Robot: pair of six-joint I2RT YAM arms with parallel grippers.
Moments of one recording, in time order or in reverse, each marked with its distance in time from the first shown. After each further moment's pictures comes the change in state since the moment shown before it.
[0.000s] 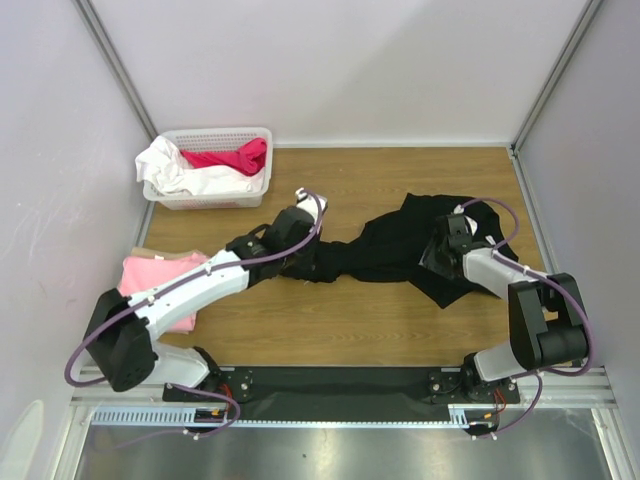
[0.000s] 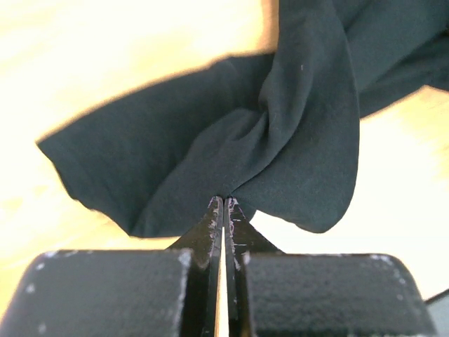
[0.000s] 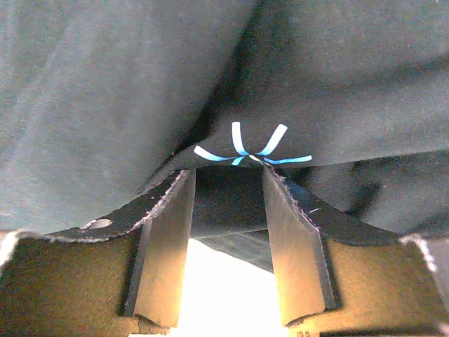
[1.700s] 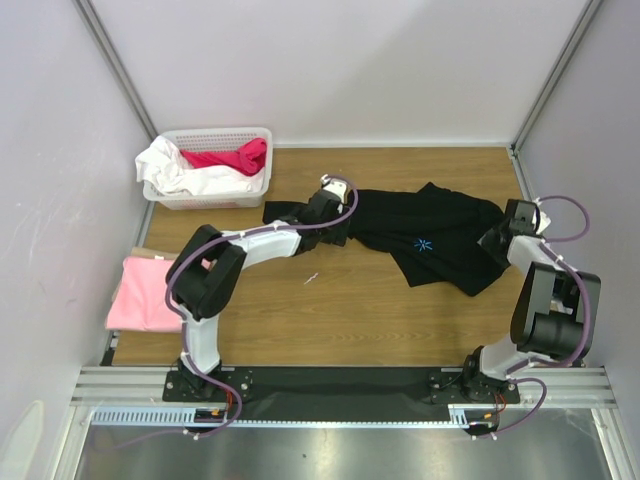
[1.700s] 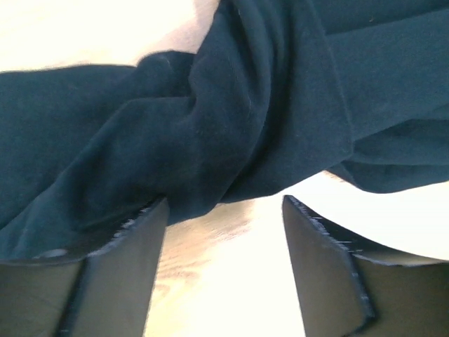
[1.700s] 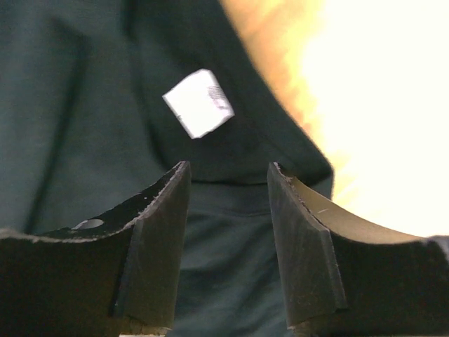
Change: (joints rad) left arm 0.105 0.573 0.229 0.367 0.002 0.025; right arm -0.472 0.076 0.114 0.026 0.030 -0.080
